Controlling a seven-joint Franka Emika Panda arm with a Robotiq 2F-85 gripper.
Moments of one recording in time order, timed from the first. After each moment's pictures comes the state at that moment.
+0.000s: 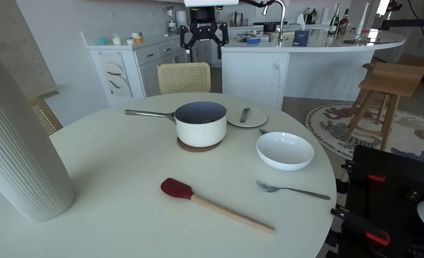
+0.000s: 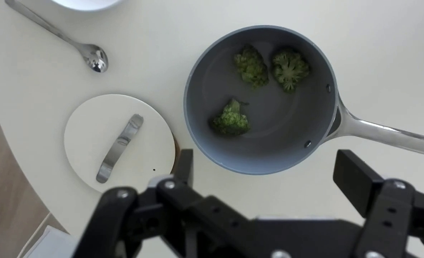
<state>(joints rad) 0.03 0.40 -0.06 -1.49 0.01 1.89 0.67</state>
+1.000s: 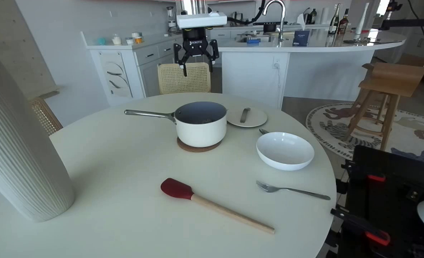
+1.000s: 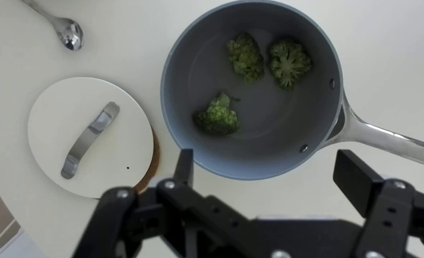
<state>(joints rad) 0.02 0.60 -0.06 -1.28 0.04 1.85 0.58</state>
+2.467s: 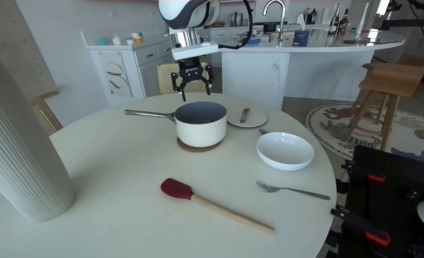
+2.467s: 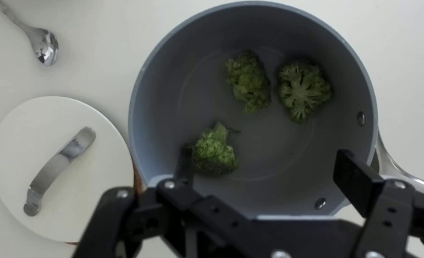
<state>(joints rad) 0.03 0.80 -0.06 -1.14 0.04 1.79 0.57</state>
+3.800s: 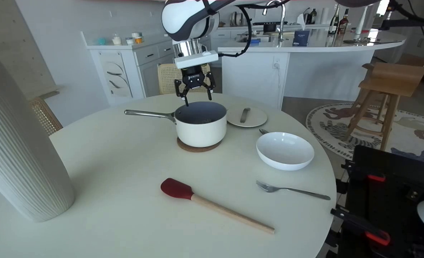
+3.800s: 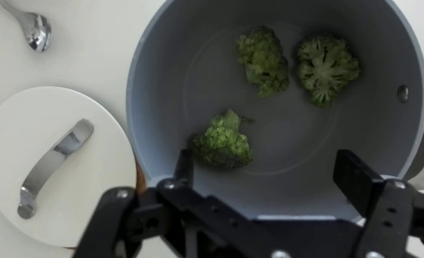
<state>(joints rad) 0.01 0.91 -0.07 -1.04 0.04 1.77 0.57</state>
